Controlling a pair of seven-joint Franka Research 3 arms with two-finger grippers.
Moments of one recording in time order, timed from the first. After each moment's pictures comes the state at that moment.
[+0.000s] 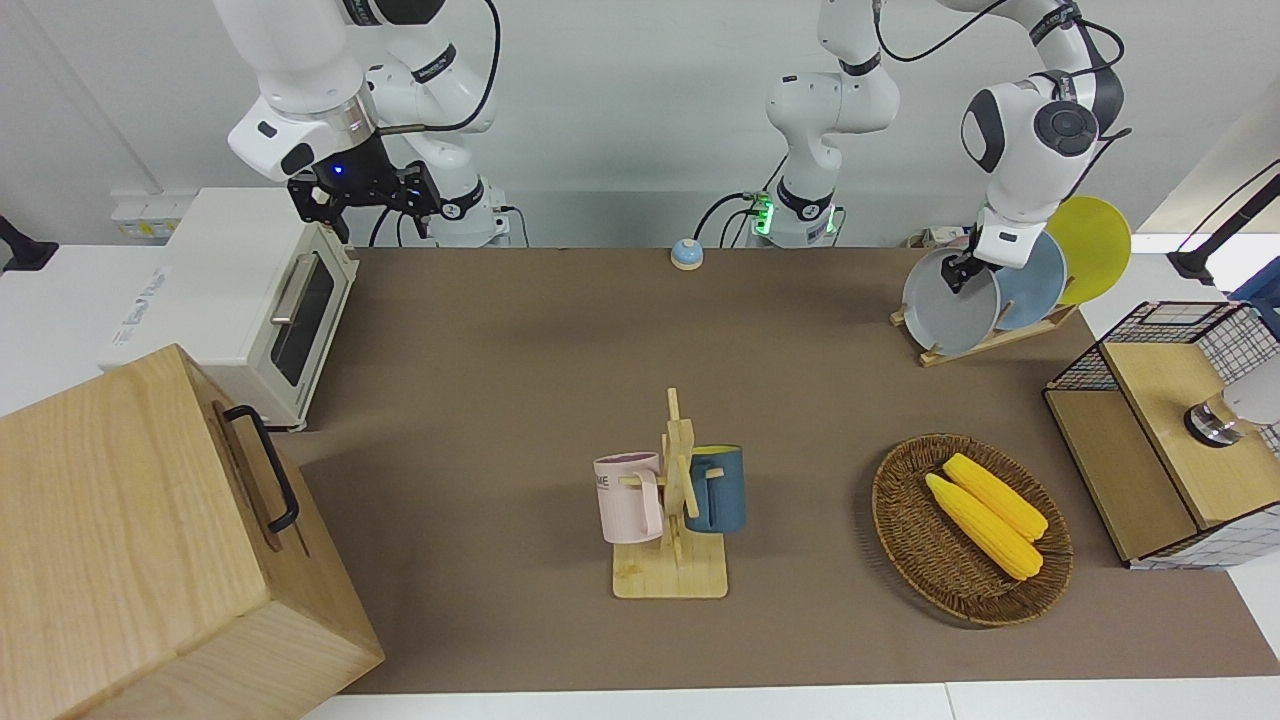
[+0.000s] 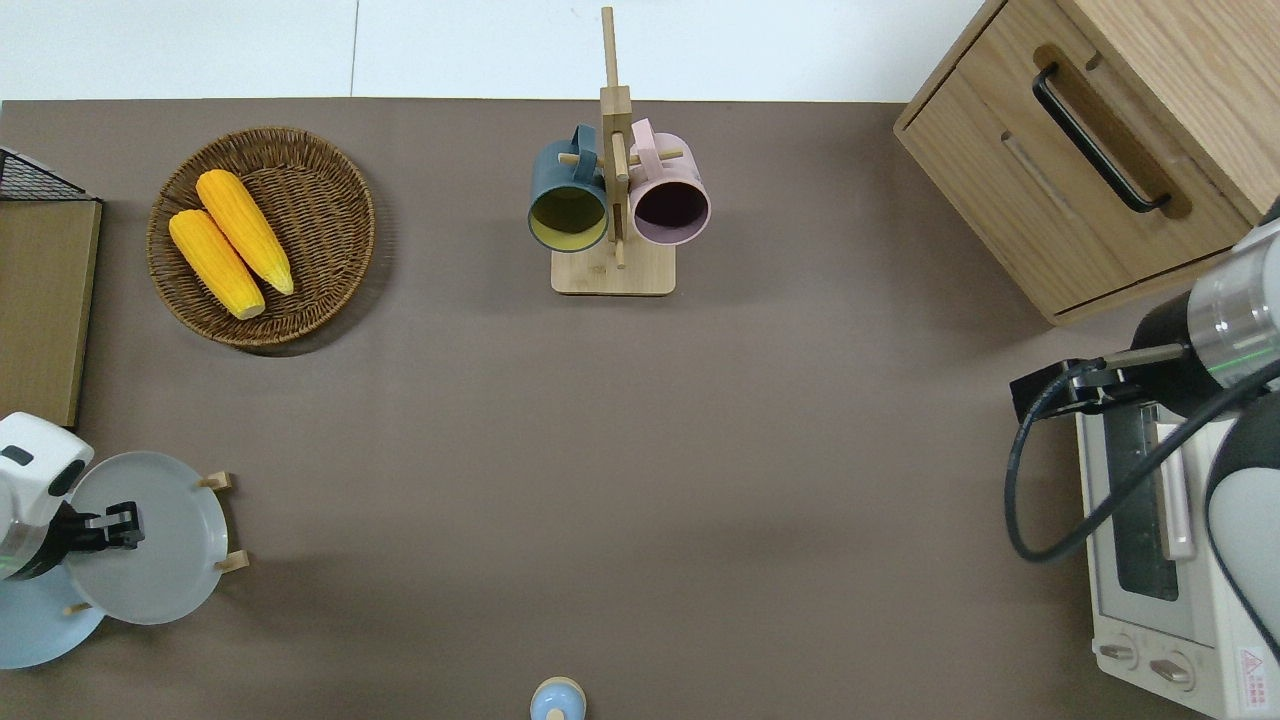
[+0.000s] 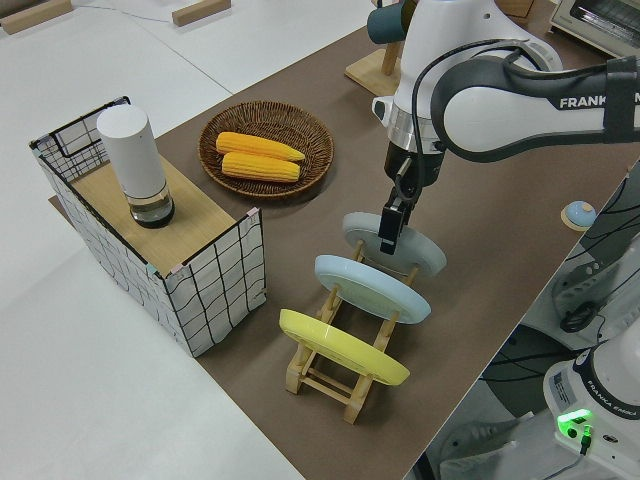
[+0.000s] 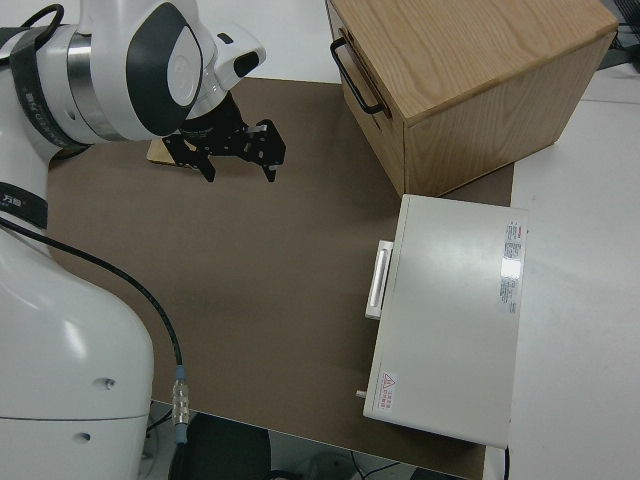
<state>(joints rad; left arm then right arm) -0.06 -0.25 0.26 -2.31 0.30 1.93 -0.19 -0.26 0.02 0.38 -1.48 -0.03 1.38 0.04</state>
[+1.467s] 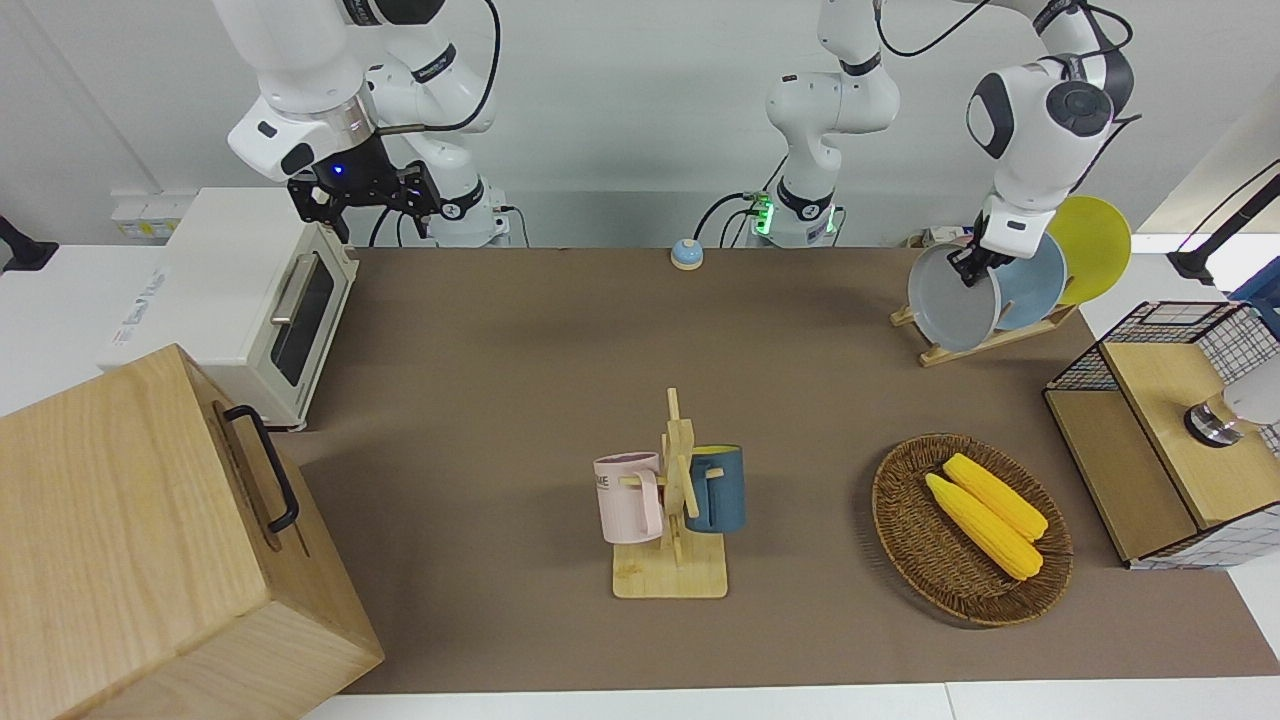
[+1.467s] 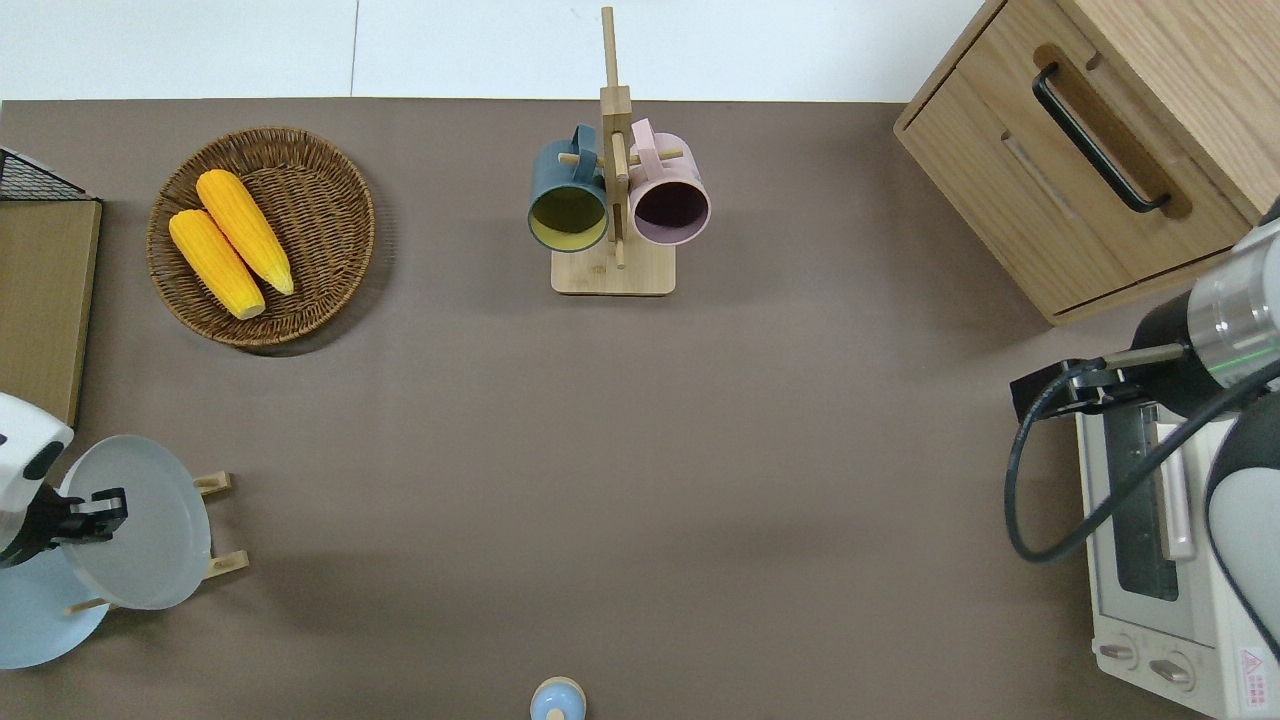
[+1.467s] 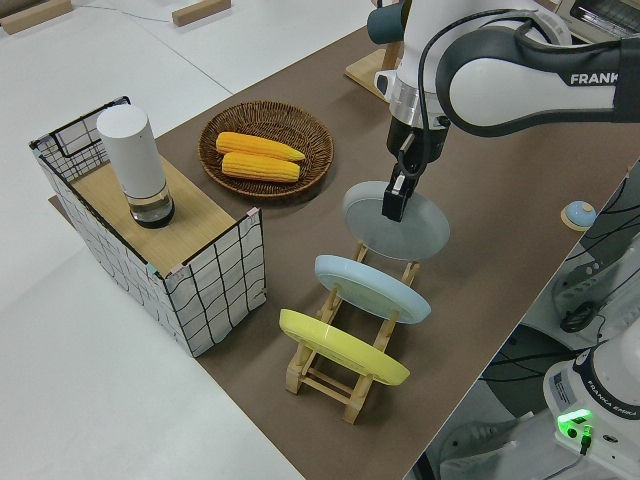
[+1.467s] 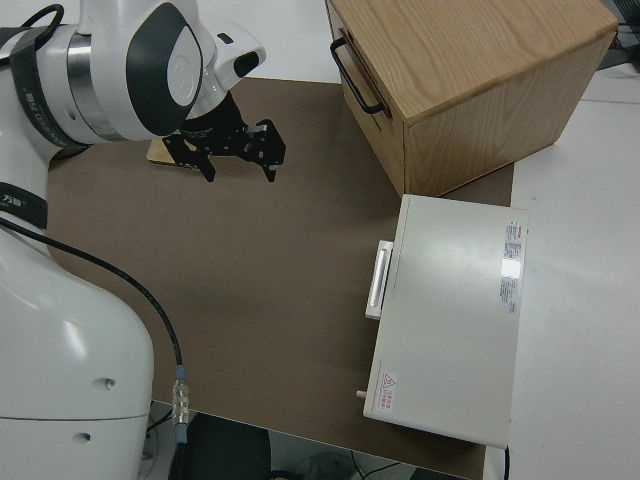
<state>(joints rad) -0.08 -0.25 0.25 -2.22 0.25 1.86 -0.19 -0.26 0.02 0.38 -1.48 -0.03 1.38 0.04</state>
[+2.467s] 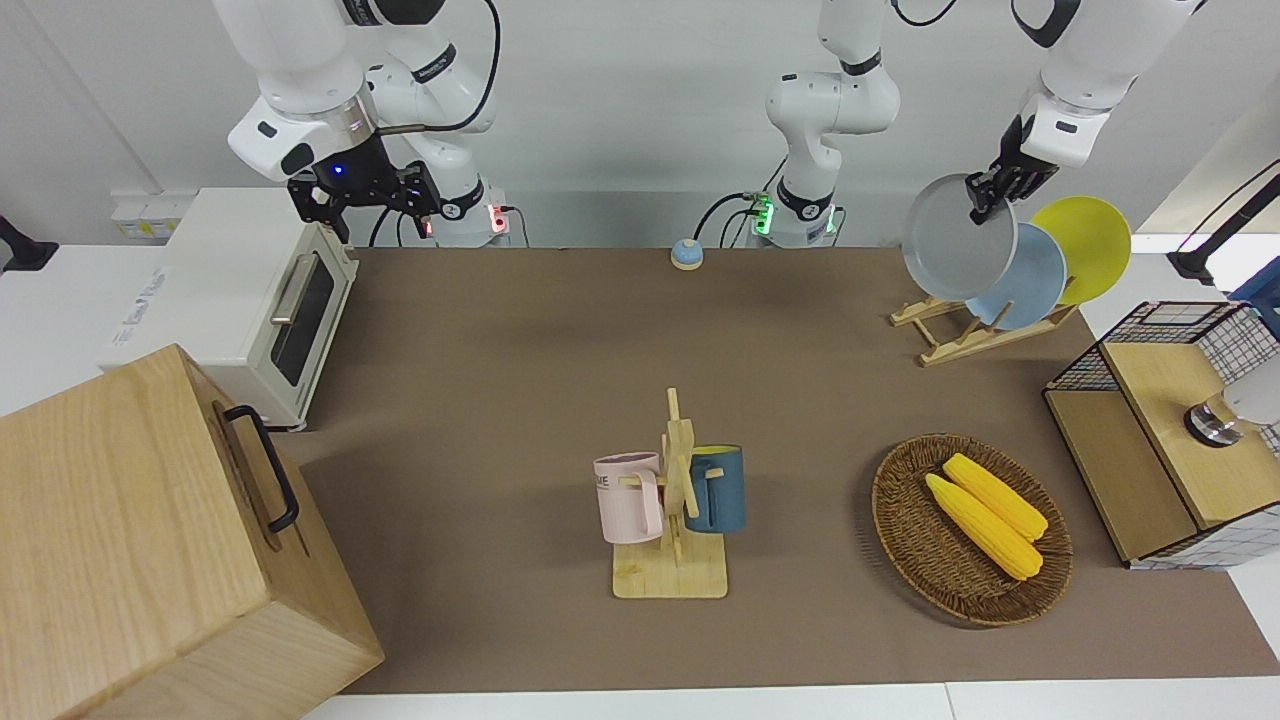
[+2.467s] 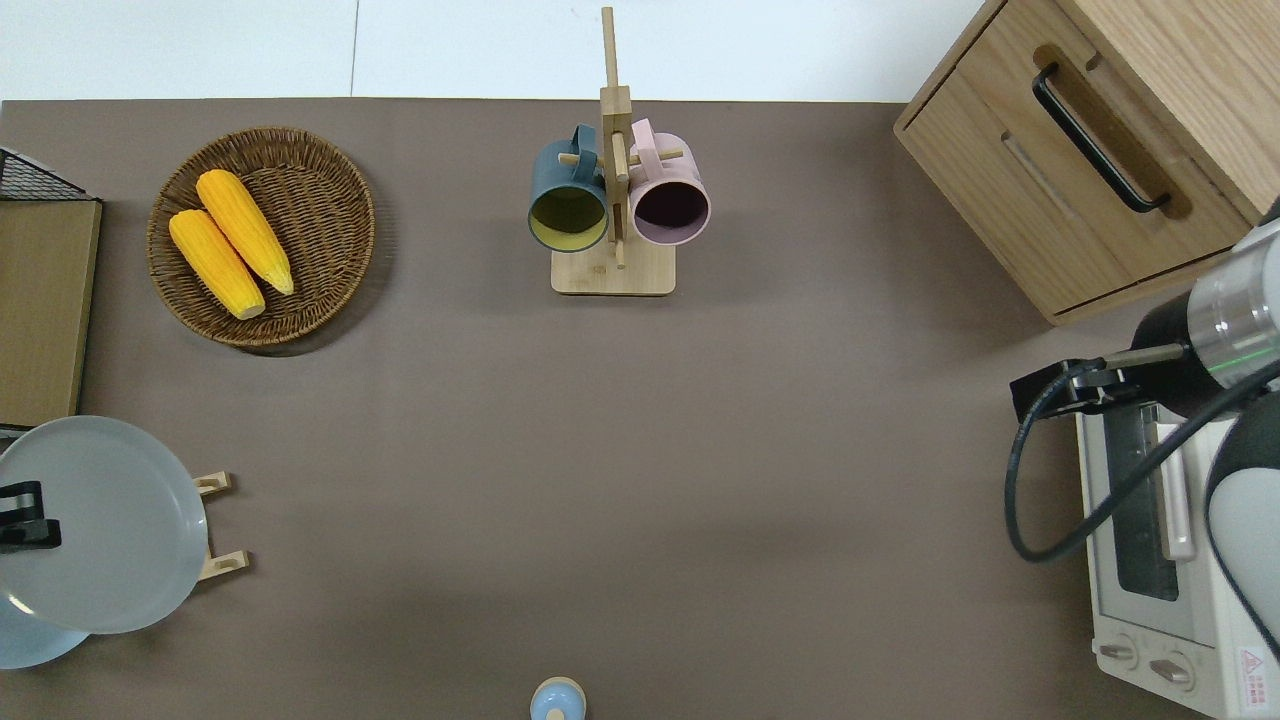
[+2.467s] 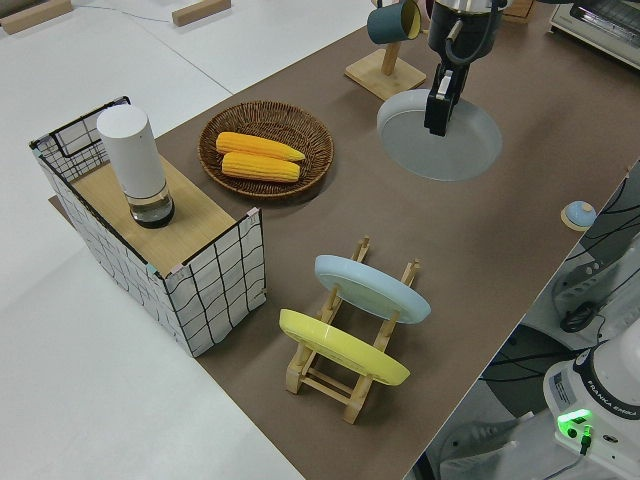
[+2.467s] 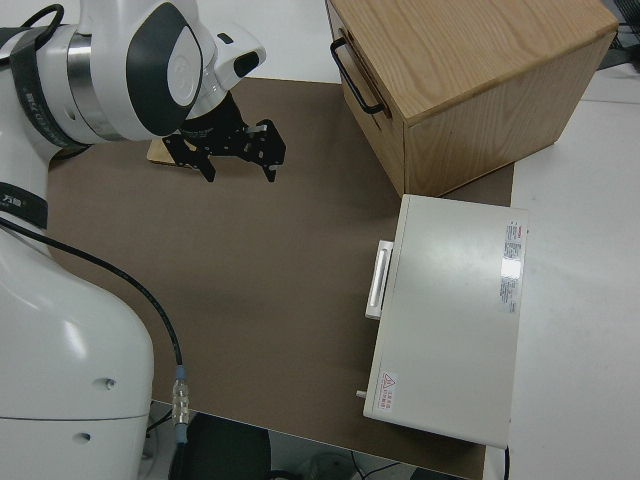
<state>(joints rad) -0.11 -0.27 0.22 -1.89 0.07 1.51 -0.18 -0.26 0.02 0.38 -1.48 -0.03 1.38 0.04</state>
